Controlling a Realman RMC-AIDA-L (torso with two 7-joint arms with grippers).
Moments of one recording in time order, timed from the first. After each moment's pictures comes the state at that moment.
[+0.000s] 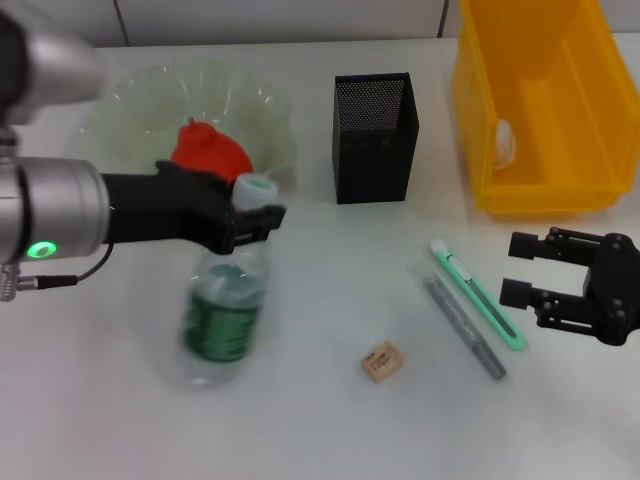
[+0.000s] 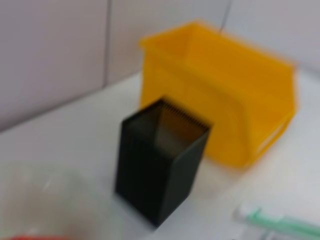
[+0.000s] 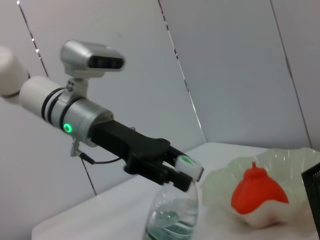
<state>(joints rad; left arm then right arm) -0.12 -2.07 1.51 1.67 2.08 1.21 -2.34 0.33 2.06 -0.62 -0.66 -1.91 -1.83 1.28</state>
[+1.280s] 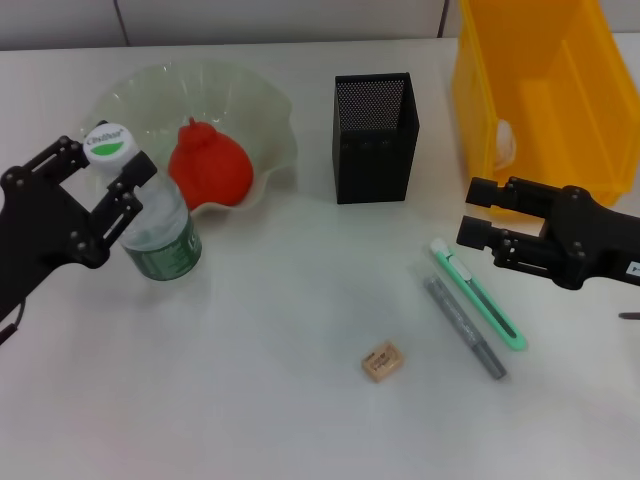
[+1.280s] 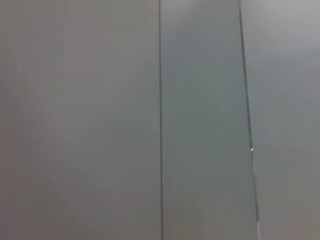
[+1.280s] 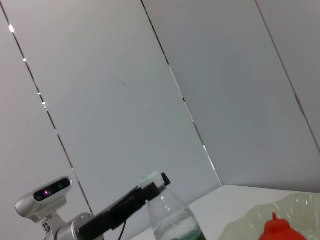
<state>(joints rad) -0.31 -2.07 0.52 0.24 1.53 1.75 -0.62 0.42 2.08 -0.61 -0.54 -1.83 -1.80 1.32</state>
